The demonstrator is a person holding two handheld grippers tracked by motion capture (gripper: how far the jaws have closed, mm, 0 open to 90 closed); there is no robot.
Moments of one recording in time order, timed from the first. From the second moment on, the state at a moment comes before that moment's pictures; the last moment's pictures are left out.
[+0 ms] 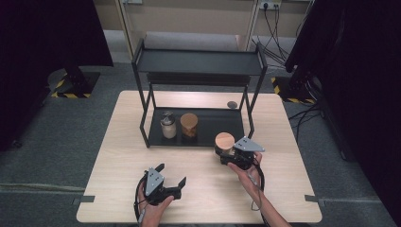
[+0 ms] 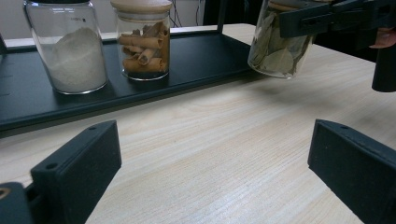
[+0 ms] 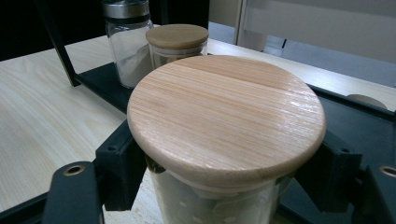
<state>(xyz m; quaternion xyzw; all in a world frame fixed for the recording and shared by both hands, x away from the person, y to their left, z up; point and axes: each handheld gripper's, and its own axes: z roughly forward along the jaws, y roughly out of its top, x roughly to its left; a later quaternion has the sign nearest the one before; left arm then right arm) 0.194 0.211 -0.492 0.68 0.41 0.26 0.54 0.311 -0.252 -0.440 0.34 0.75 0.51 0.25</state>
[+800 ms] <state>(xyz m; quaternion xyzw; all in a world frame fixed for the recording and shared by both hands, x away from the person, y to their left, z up) 0.193 0.212 -0.492 0.68 0.41 0.26 0.54 0.332 -0.238 -0.433 0.33 0.76 0.51 0.24</state>
